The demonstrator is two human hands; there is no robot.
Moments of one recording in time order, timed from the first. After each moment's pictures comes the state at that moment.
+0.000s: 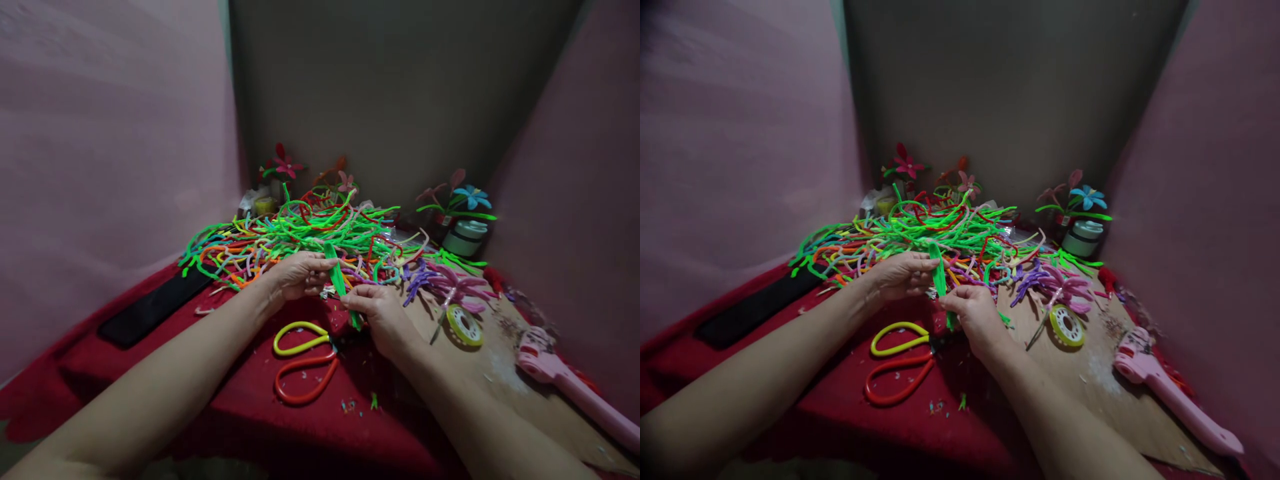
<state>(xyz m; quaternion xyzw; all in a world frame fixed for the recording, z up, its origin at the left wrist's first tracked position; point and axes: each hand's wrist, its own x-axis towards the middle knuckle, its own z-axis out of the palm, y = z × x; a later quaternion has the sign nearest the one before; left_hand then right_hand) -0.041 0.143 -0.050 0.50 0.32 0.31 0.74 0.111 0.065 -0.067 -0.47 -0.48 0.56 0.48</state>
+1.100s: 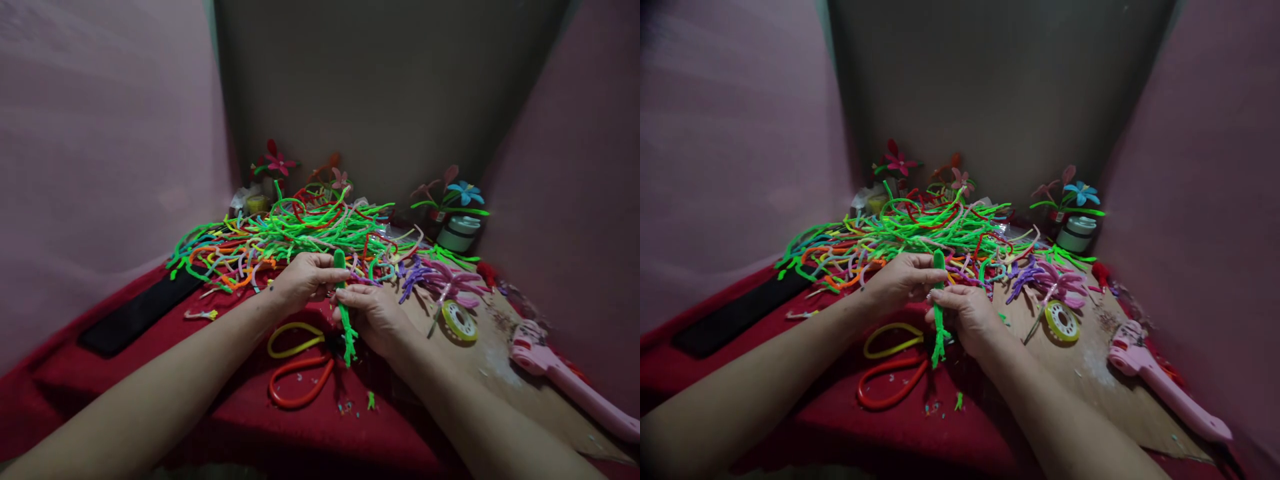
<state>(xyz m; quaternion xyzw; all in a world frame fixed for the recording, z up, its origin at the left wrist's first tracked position) -0.022 0.119 -0.049 0.58 0.32 0.36 0.65 0.113 0.069 -0.075 -0.36 -0.38 0.71 0.48</state>
